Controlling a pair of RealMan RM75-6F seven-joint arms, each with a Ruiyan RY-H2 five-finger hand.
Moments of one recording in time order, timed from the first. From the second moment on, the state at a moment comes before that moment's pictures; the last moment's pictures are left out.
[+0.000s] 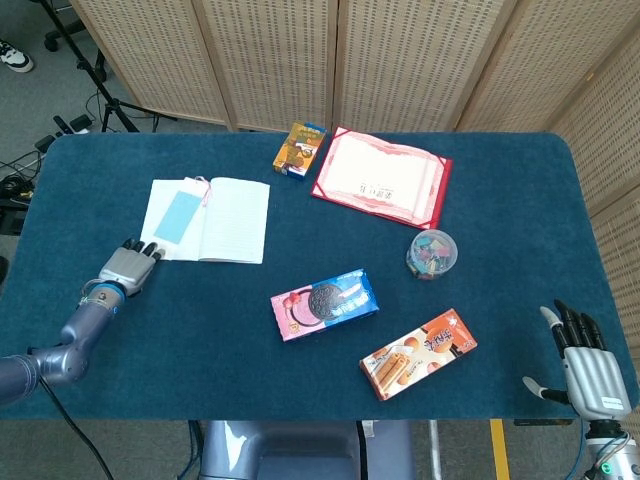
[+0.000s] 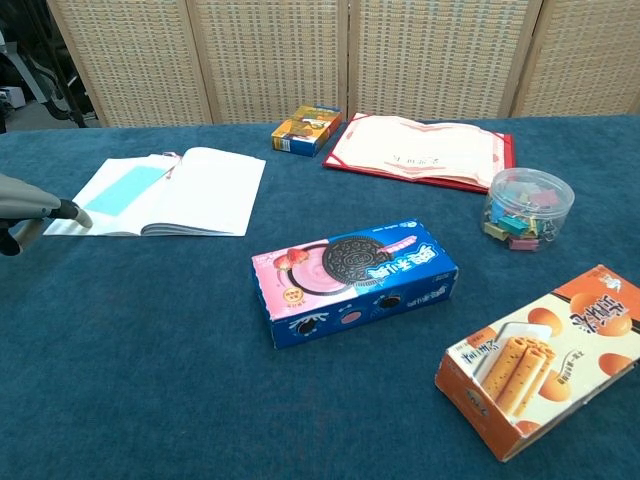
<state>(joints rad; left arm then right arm) -0.97 -1.34 0.19 -1.29 0.57 0.62 0.59 0.04 -1.10 0.02 -1.70 -1.47 1.43 -0.07</state>
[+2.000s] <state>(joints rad) -0.67 -1.20 0.08 -1.59 1.16 1.22 0.28 0.04 -1.12 0.02 -1.68 -1.48 1.45 -0.08</state>
